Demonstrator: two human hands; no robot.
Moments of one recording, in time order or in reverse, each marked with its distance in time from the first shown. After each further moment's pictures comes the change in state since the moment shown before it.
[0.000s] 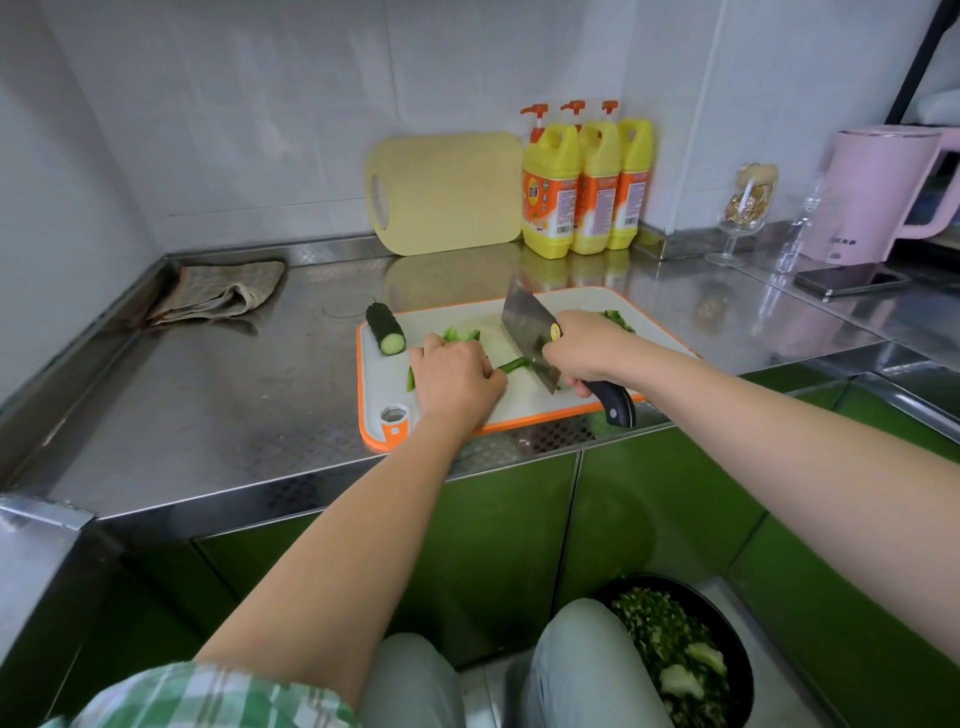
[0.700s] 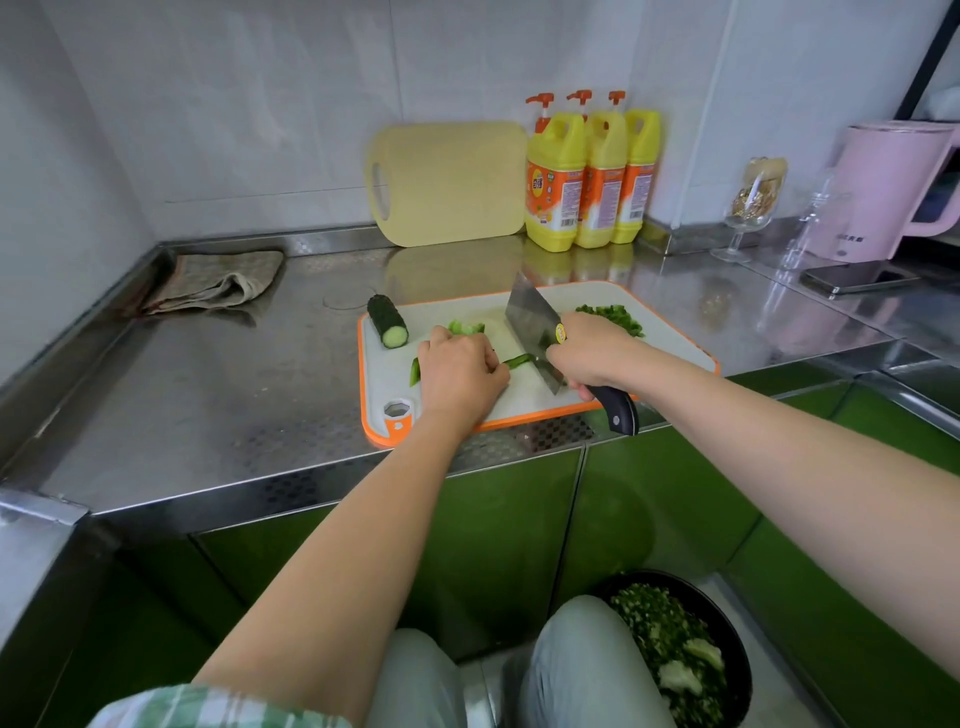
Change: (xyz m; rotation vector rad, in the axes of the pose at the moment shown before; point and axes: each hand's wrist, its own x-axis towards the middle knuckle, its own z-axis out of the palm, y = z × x) left_hand 0.002 -0.006 0.003 -0.079 0.006 0.057; right_hand 0.005 0.004 0.011 -0.012 0.032 -0.011
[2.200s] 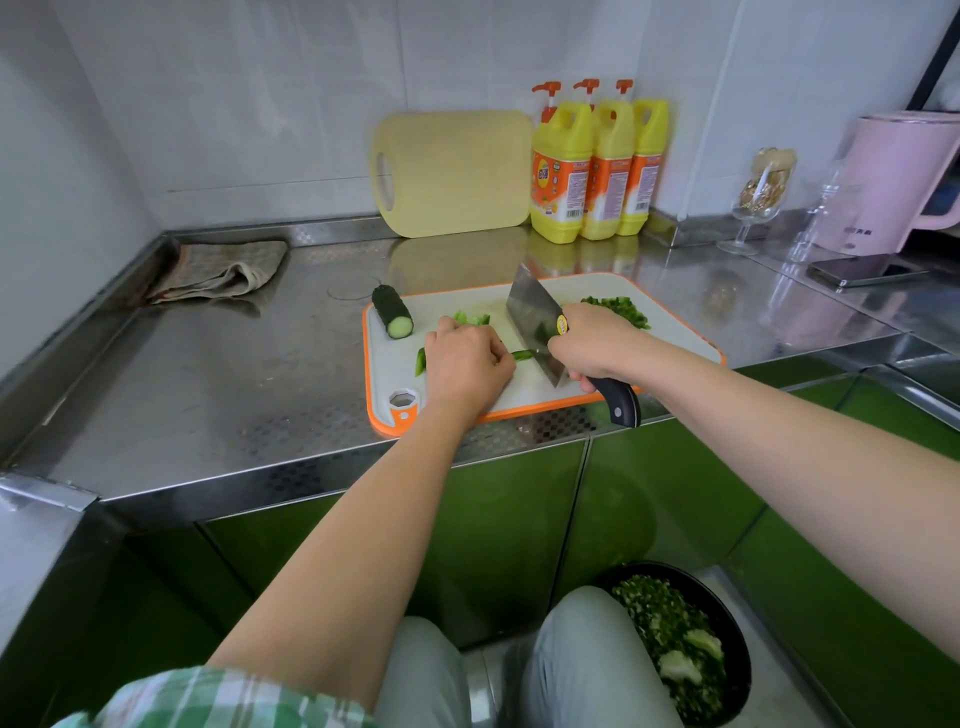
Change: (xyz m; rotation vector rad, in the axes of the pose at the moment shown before) left_hand 0.000 0.001 0.000 -0.020 0.004 -0.009; right_hand -0.008 -0.009 0.000 0.034 0.001 0.010
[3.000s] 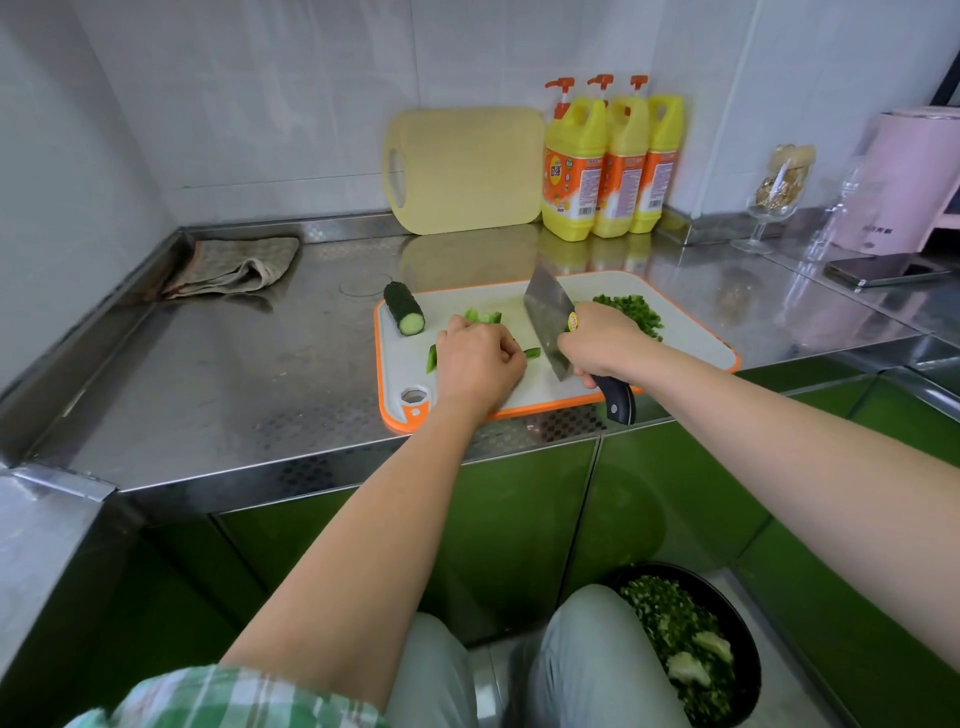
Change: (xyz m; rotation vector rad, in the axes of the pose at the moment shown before) left_hand -0.001 -0.001 -0.001 -0.074 -0.022 -0.011; right_hand 0.013 0.002 0.009 0.007 0.036 0.032
